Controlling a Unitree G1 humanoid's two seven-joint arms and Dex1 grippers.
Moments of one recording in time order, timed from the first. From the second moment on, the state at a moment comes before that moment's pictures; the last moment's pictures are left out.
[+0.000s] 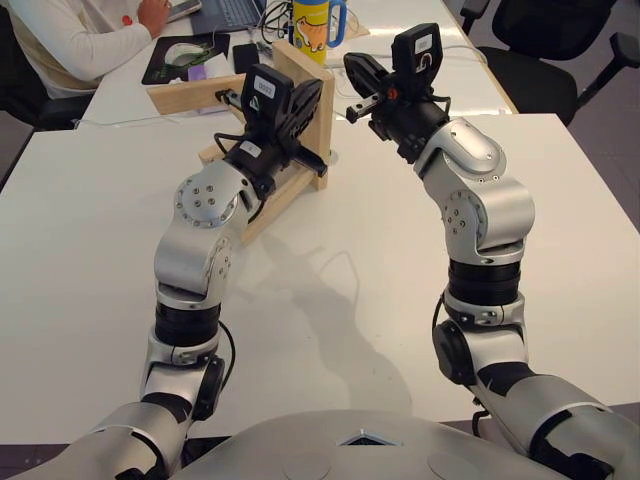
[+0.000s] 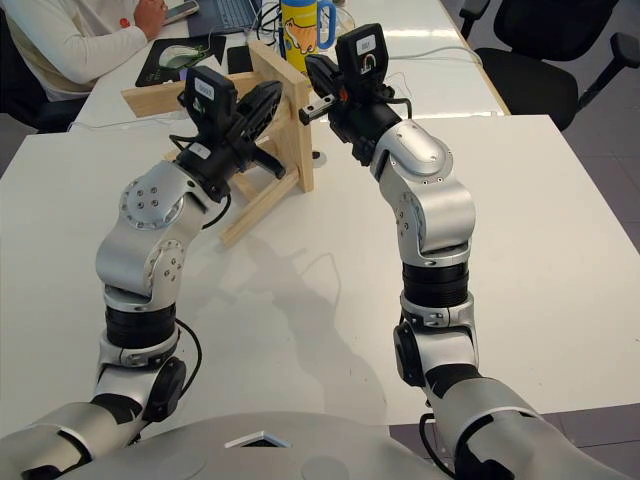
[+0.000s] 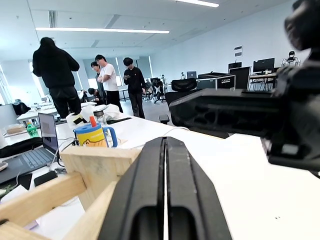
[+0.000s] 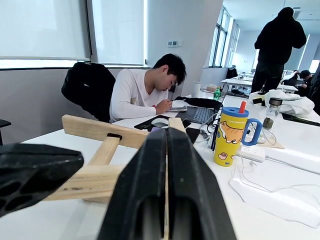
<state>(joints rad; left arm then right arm) -0.47 0.13 -0.09 -0.38 -0.16 0.58 -0.31 -0.68 -0.10 -0.02 -0.19 0.21 0.68 0.36</state>
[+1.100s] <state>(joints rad) -0.26 0.53 -0.02 -0.30 0.12 0.70 -0.21 -0.65 -0.15 0.01 -0.16 0.21 0.67 0.33</state>
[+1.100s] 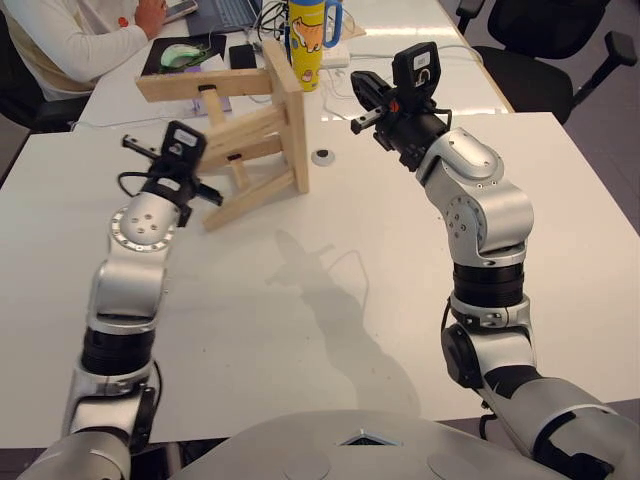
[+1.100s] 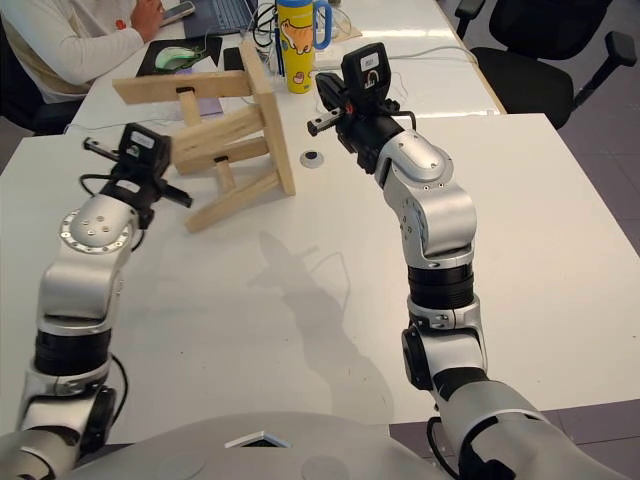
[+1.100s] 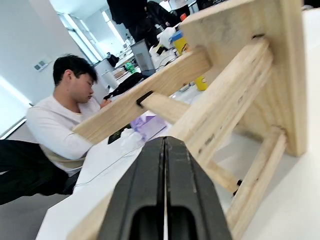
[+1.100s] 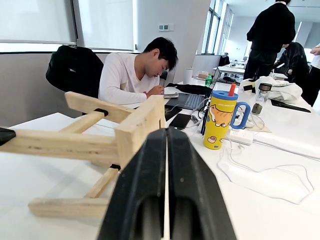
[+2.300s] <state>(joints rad) -0.68 0.12 -0.07 0.08 -0.03 0.57 -0.10 -0.63 -0.16 0.01 -0.11 0.21 0.63 0.30</state>
